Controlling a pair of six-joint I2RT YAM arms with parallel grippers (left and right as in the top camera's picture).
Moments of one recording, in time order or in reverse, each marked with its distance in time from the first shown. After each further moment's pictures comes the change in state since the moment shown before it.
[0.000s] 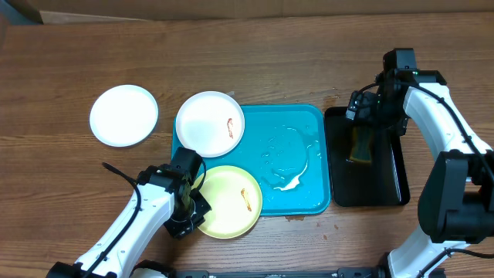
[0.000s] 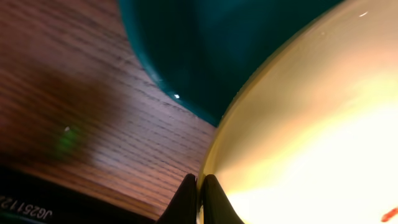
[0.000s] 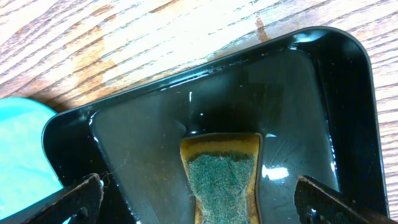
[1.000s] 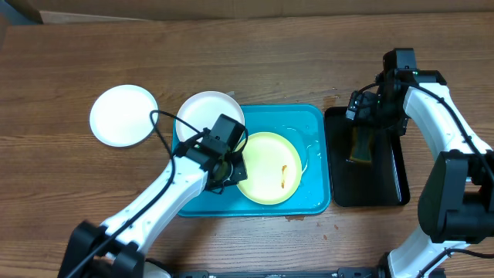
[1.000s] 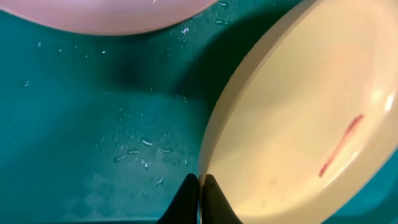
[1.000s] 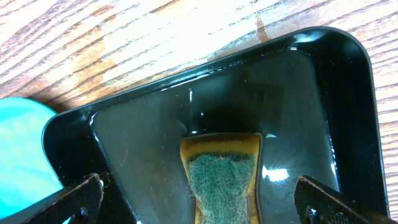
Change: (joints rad) left arm -0.218 0.217 0.276 0.283 -0.063 0.227; right arm 0.000 0.000 0.000 0.000 0.000 0.000
